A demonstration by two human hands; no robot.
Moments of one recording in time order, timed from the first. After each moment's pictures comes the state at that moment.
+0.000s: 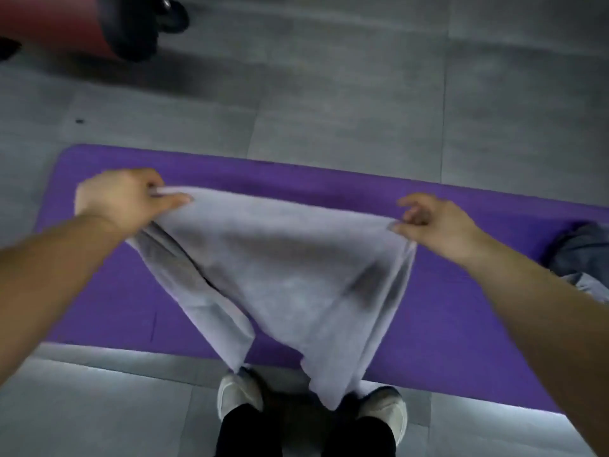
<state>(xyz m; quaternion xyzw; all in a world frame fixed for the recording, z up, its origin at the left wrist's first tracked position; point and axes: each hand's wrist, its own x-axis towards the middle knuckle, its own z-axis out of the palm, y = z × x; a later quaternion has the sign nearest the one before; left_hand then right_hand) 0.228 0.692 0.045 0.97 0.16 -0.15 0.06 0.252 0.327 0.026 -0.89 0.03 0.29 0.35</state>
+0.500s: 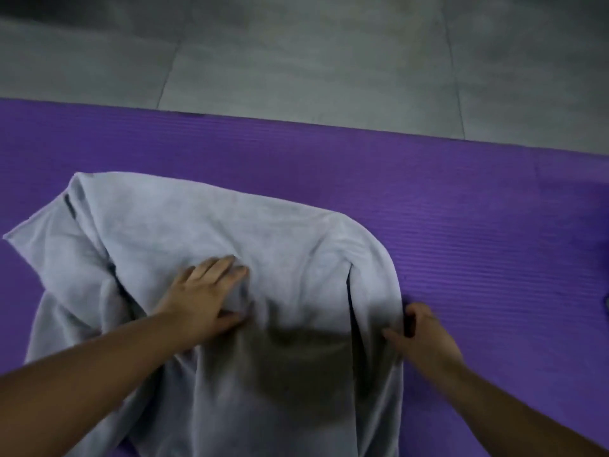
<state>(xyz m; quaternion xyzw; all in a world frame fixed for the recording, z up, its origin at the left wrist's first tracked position) 0.177 0.587 -0.340 0.95 -0.17 -0.24 0.01 0.146 0.270 -0.342 -0.90 0.19 0.30 0.25</state>
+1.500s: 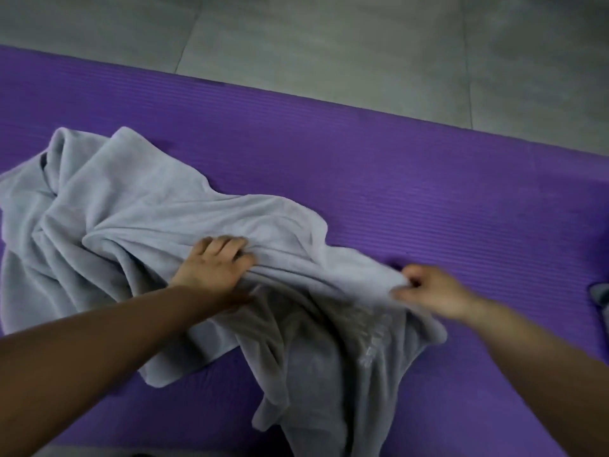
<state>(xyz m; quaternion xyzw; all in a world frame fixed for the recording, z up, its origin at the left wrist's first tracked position) 0.152 0.584 -0.345 0.96 -0.23 -0.18 -0.02 0.177 0.268 -0.306 -0.90 0.02 0.38 0.23</state>
